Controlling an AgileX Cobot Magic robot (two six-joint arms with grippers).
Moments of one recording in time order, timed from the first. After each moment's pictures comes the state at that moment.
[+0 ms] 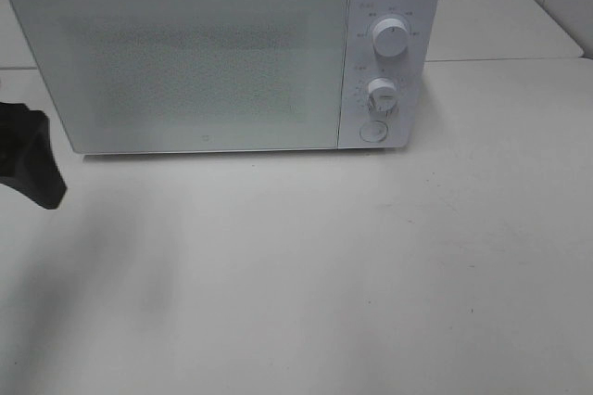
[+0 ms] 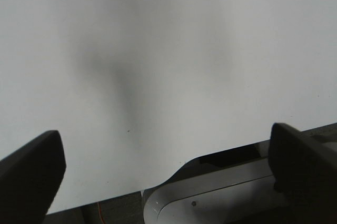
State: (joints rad) left arm -0.24 1.38 -0.95 -0.19 1.03 0.01; right arm 0.03 0.00 -0.50 -0.09 1.01 0.12
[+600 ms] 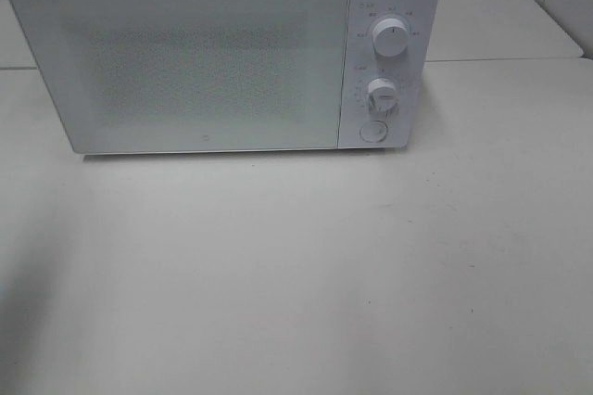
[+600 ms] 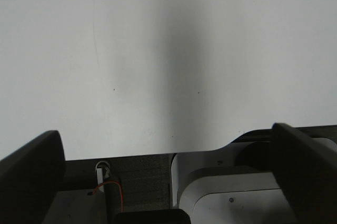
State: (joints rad) left arm -0.06 1.06 -0.86 -0.05 1.17 0.01; right arm 0.03 0.00 -0.50 -0.09 1.01 0.12
